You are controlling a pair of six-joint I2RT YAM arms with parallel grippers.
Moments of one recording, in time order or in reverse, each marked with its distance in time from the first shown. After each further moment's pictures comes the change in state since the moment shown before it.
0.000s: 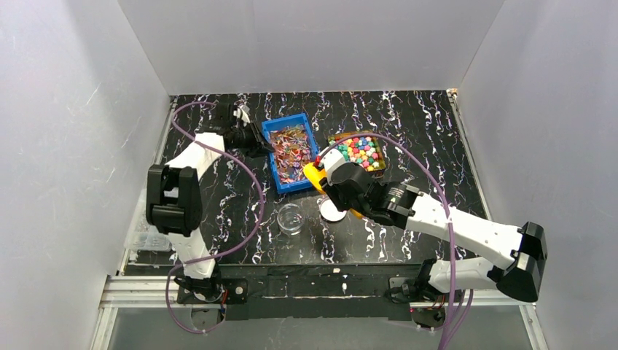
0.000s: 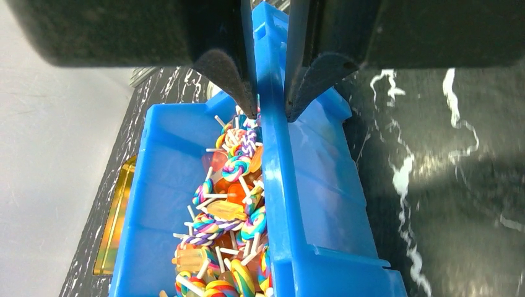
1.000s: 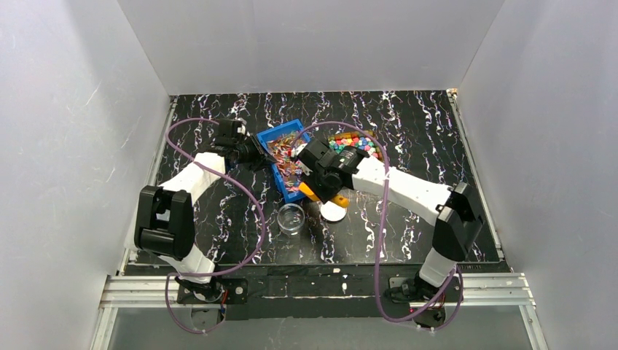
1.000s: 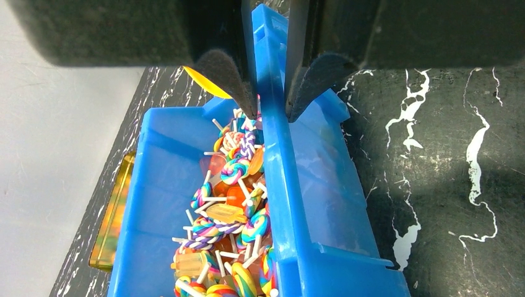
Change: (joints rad) left arm -0.076 -0.237 -0.282 0.116 -0.166 -0.205; right arm -0.111 0.461 0.385 -0.352 -0.220 -0.002
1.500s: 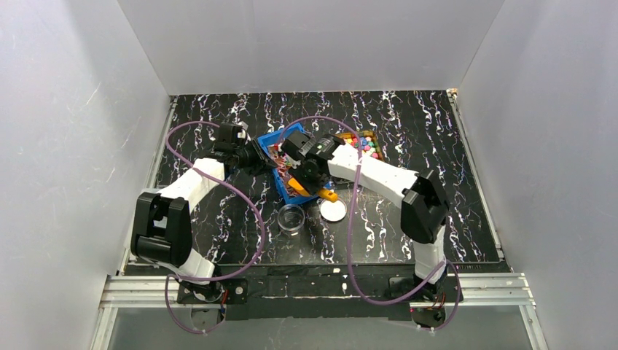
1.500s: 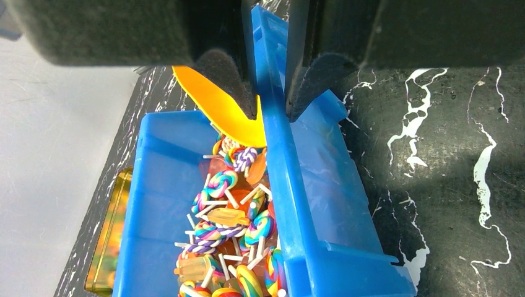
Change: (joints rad) left arm -0.016 -0.059 -0.066 0.016 0.008 0.019; right arm -0.023 0.242 0.246 -0.114 -0.034 -0.002
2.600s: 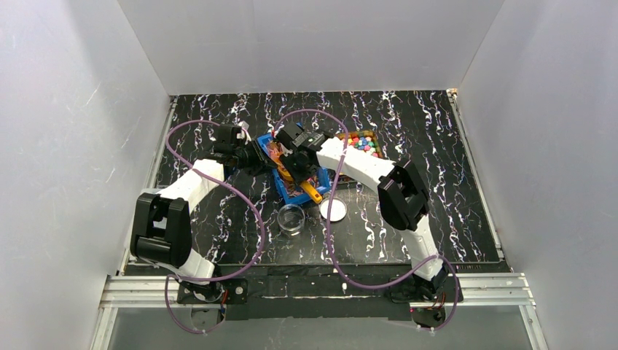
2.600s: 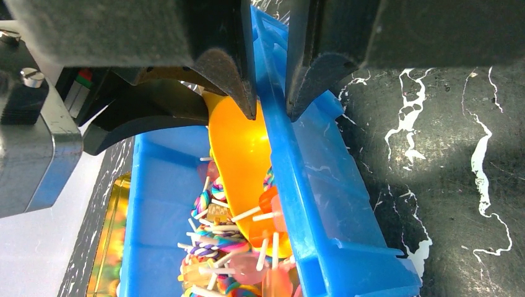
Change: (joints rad) left arm 0.003 -0.005 -0.017 0.023 0.020 0.049; right arm -0.069 0.236 0.182 0.136 -0.071 0.090
